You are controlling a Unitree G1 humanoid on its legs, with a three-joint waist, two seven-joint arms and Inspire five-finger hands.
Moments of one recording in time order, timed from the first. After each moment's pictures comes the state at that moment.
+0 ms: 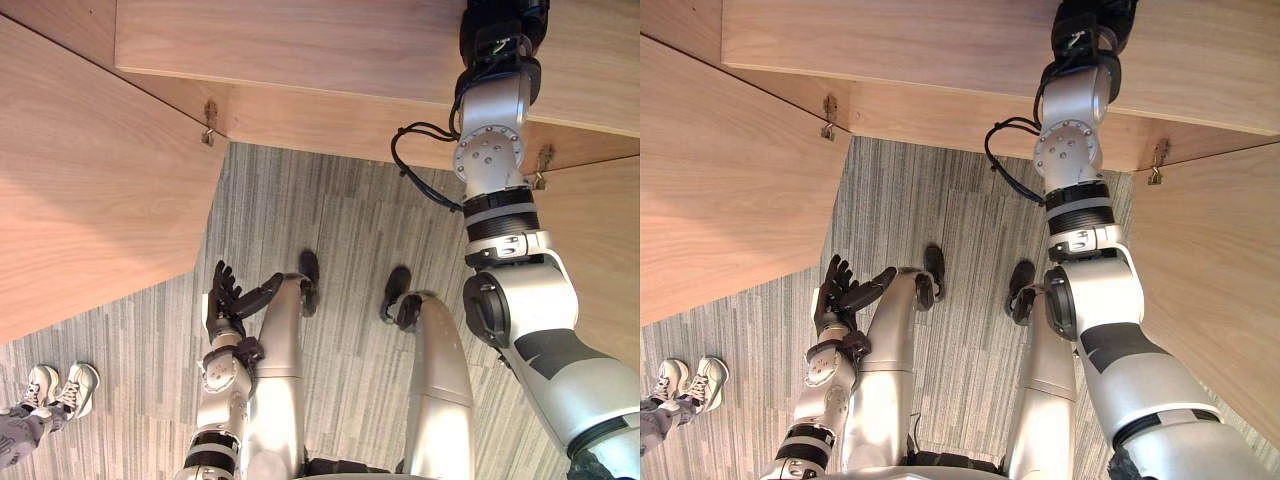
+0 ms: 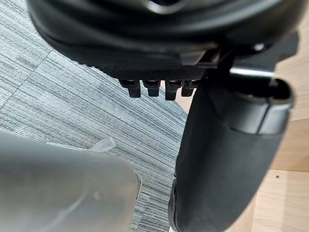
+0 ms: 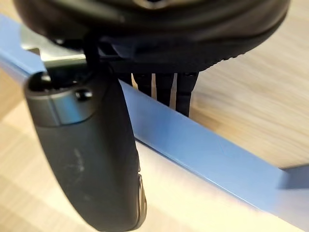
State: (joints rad) left arm -0.09 0.02 0.09 0.46 -0.32 -0.22 0.20; right arm -1.29 -0.23 -0.07 0.66 1.14 -0.28 -0.39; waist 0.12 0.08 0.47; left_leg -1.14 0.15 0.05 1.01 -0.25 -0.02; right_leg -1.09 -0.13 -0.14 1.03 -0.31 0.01
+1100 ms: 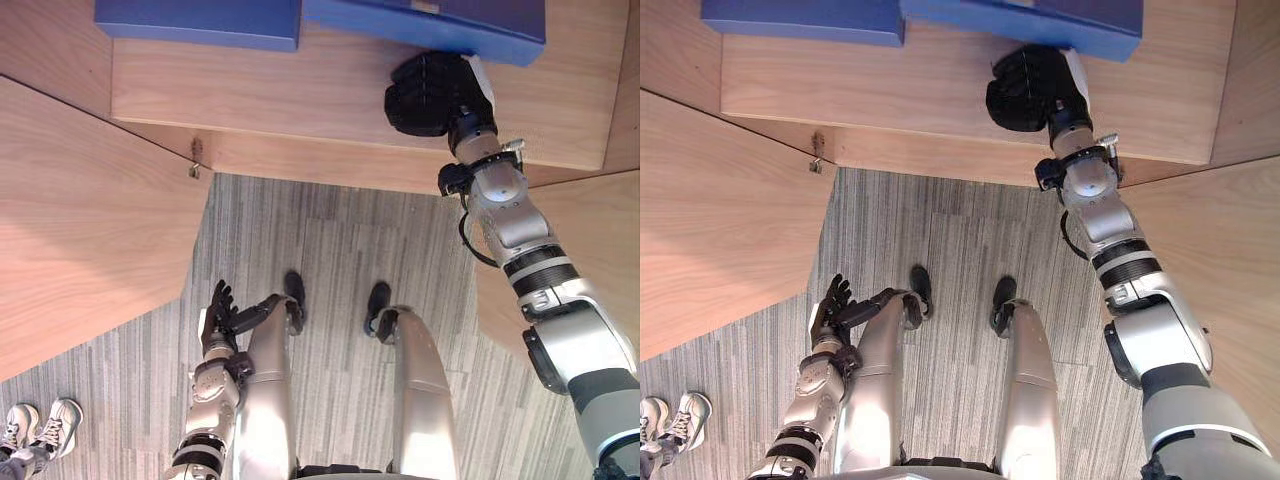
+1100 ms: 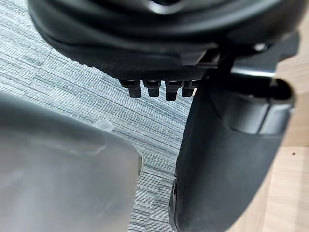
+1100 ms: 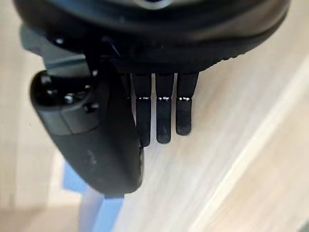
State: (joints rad) left arm -0.10 0.09 0.09 0.65 -0.34 -0.24 0.11; right arm -0.97 -0.52 0.30 0.66 0.49 -0.15 -0.05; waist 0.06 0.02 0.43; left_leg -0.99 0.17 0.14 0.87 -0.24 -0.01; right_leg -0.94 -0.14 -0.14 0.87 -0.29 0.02
